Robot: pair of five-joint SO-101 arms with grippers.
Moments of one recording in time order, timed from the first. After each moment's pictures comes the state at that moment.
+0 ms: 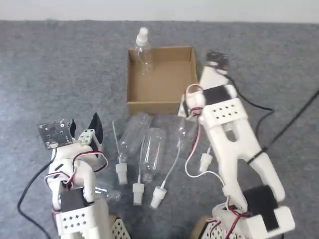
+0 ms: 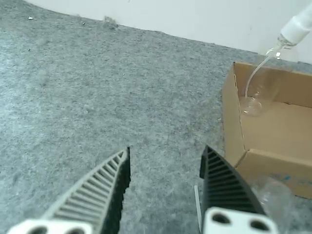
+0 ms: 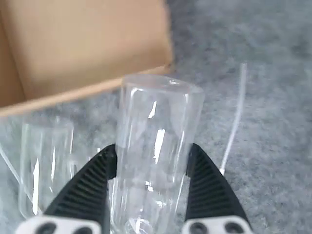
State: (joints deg) left arm -18.9 -95.8 92.9 42.5 9.6; right arm -19.5 -9.6 15.7 72.6 -32.6
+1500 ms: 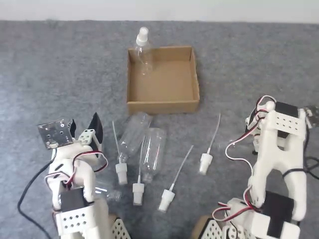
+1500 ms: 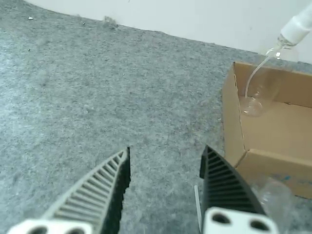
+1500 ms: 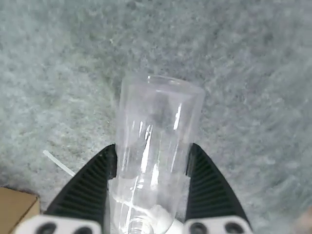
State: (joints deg) left arm -18.9 -95.8 92.9 42.5 9.6; right arm 14.0 -11.9 30.9 73.7 -60.2
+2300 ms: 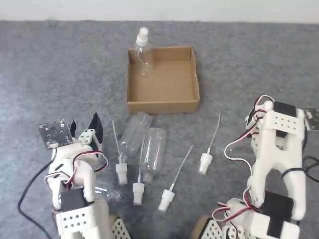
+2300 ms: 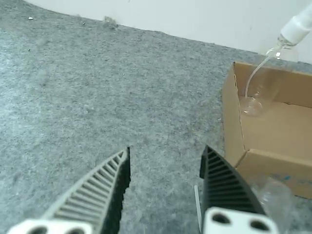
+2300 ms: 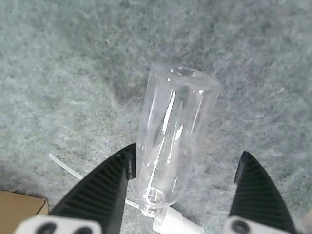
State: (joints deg) left arm -18.9 -95.8 92.9 42.5 9.6; right arm 13.1 -12.2 31.0 73.7 -63.3
